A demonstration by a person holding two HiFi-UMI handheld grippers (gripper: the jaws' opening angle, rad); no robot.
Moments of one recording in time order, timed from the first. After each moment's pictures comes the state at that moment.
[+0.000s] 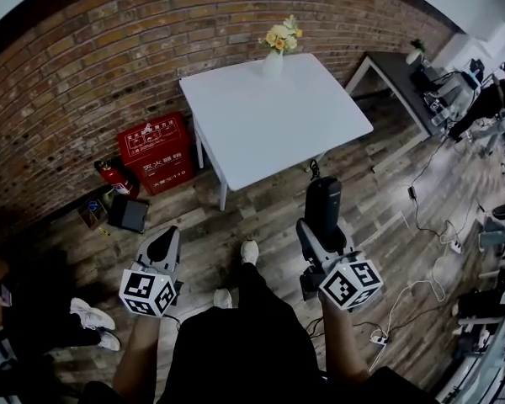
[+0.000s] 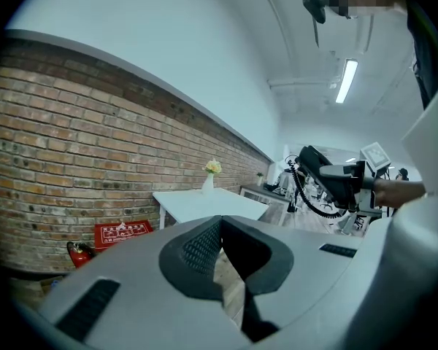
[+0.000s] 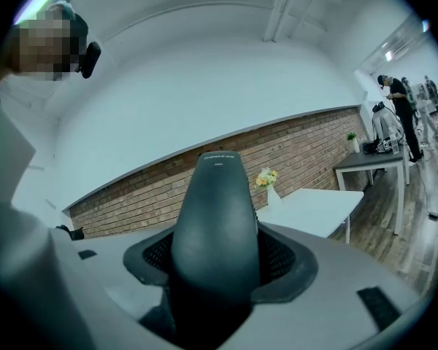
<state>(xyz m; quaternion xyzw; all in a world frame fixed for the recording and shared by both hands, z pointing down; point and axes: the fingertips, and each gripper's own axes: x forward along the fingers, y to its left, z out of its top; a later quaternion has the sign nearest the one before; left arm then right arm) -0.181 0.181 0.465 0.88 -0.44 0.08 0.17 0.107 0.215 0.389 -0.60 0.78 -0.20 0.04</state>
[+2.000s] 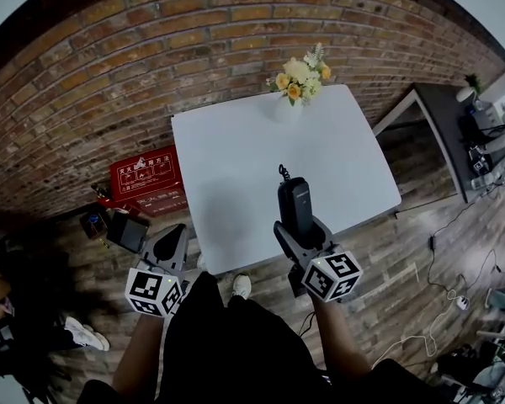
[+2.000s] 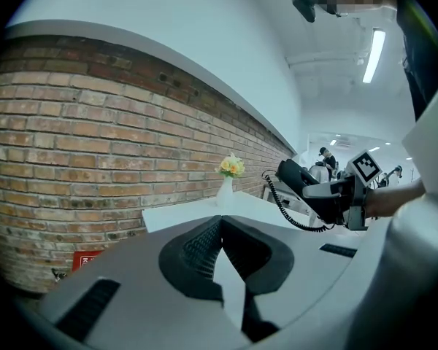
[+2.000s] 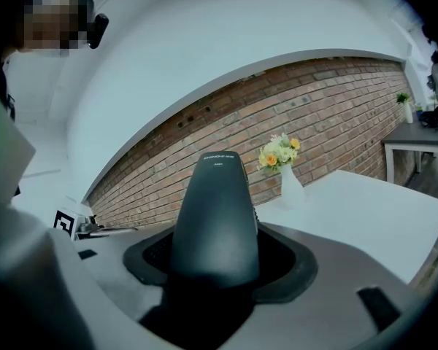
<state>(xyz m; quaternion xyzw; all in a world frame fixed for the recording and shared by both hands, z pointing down) -0.039 -0.095 0.469 0.84 -0.50 0.11 0.16 0.190 -0.116 0.466 -0.47 0.84 -0.26 -0.03</state>
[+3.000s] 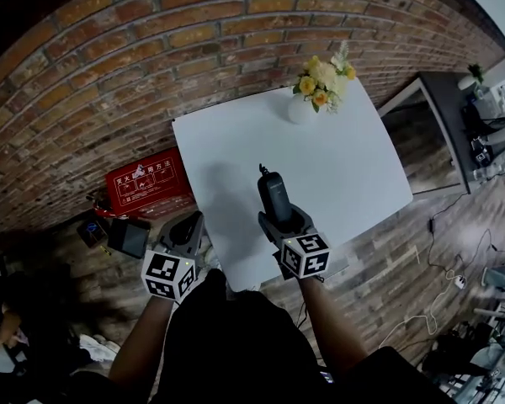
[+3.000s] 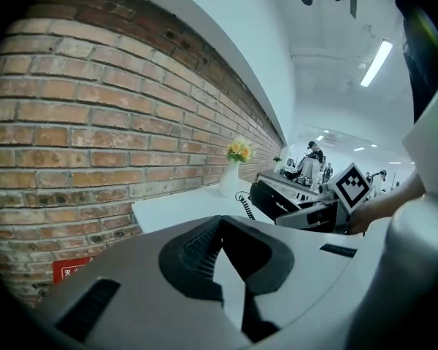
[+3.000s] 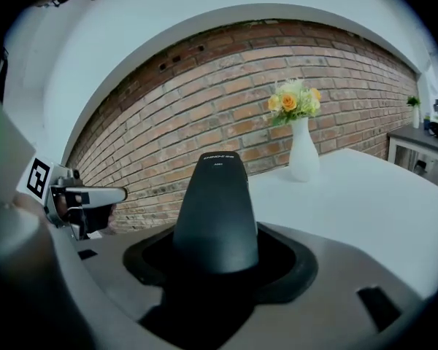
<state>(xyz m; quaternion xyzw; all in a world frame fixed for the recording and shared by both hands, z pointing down) -0.065 -0.201 0.529 0.87 -0.43 0.15 0.20 0.105 -0.208 0.583 -0.49 0.81 -0.28 -0.15</state>
